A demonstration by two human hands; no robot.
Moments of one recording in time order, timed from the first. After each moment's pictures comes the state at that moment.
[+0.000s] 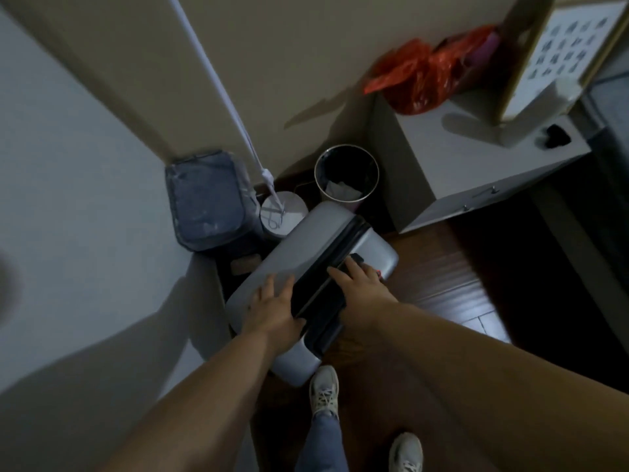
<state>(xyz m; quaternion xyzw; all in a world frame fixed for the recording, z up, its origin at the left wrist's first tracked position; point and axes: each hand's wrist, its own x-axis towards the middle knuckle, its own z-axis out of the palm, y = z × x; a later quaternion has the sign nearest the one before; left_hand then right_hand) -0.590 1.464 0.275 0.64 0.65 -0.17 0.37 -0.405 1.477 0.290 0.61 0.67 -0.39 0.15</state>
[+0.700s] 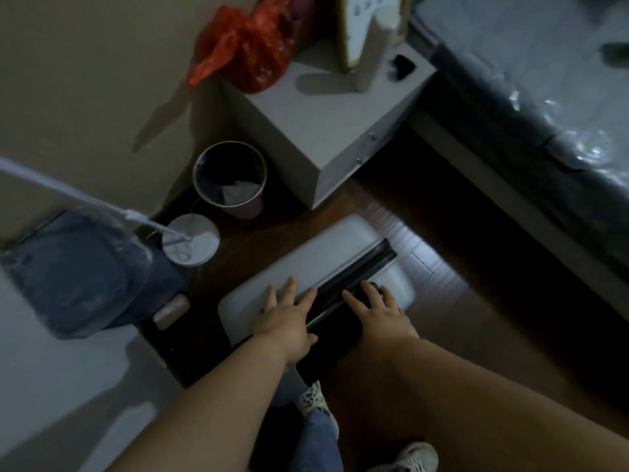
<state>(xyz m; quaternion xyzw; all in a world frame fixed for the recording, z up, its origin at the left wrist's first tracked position) -0.437 1.473 0.244 0.78 0.41 -0.35 0.33 -0.285 1.364 0.237 0.77 0.48 -0.40 0.13</state>
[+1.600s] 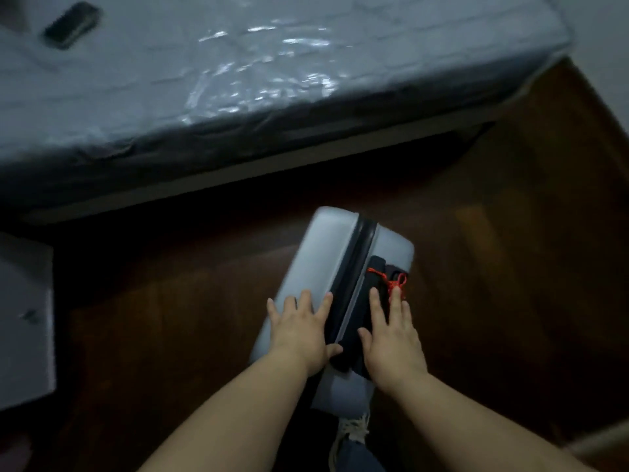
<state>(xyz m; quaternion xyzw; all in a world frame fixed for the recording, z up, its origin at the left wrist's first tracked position) -0.059 1.006 0.249 0.92 -0.13 -0.38 0.01 -0.104 0.855 0.242 0.93 -0.14 -0.30 -0.16</state>
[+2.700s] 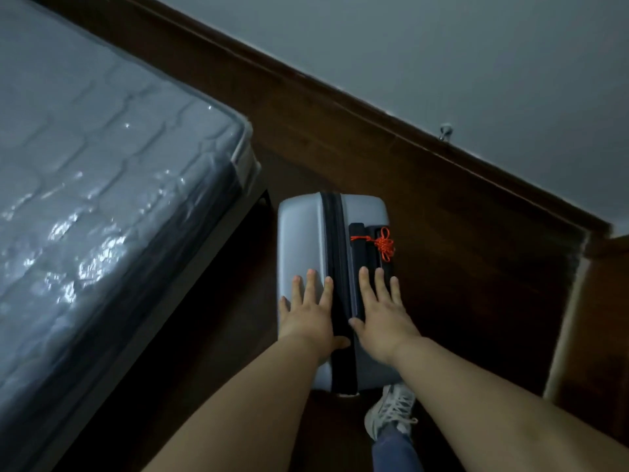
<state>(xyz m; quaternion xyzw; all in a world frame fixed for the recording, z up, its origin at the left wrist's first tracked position) 0.261 0.370 0.230 0.81 -0.41 -0.41 -0.07 0.158 0.279 0.231 0.81 -0.41 -0.27 -0.31</state>
